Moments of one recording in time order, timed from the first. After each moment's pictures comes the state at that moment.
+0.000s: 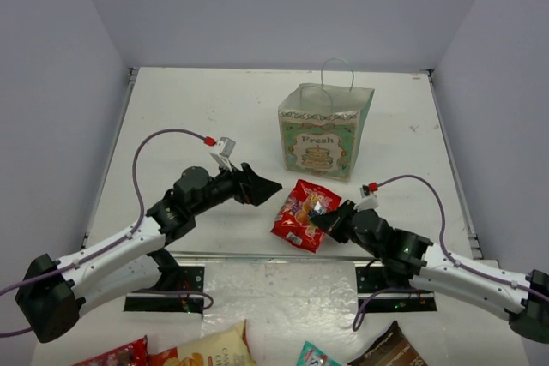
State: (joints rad) left arm -0.79 0.90 0.45 0.27 0.18 -0.76; right arm 1.07 0.54 0.20 -0.17 0.31 1.46
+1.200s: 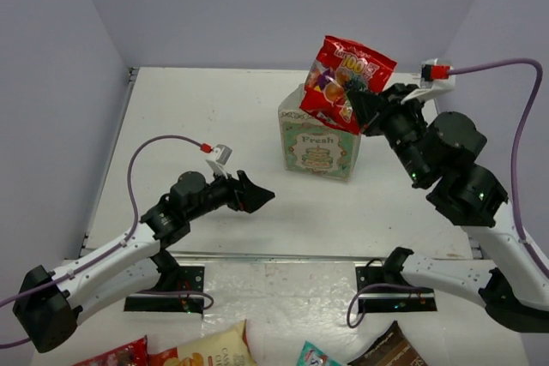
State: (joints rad) left arm -0.74 0.80 0.42 0.13 0.20 -0.72; right arm 0.87 0.93 1.47 -0.45 0.50 0.40
